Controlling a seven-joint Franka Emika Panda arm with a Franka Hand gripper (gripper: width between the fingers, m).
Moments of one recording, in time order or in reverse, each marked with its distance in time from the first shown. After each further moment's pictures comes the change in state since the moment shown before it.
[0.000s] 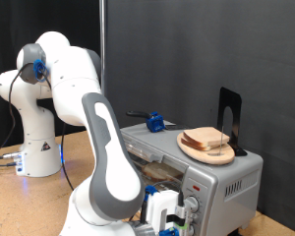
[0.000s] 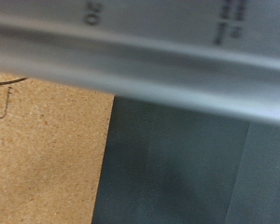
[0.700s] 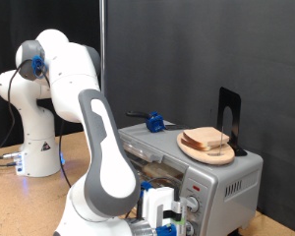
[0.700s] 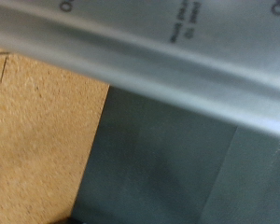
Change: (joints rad) arm -0.002 -0.031 0.000 -0.052 0.049 0.029 -0.168
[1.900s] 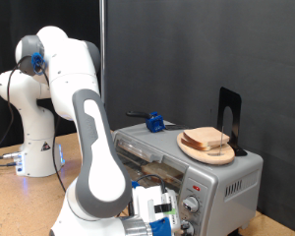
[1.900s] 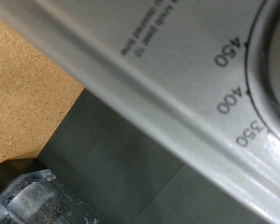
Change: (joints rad) arm 0.002 -0.030 0.001 -0.076 0.099 0.013 -0.367
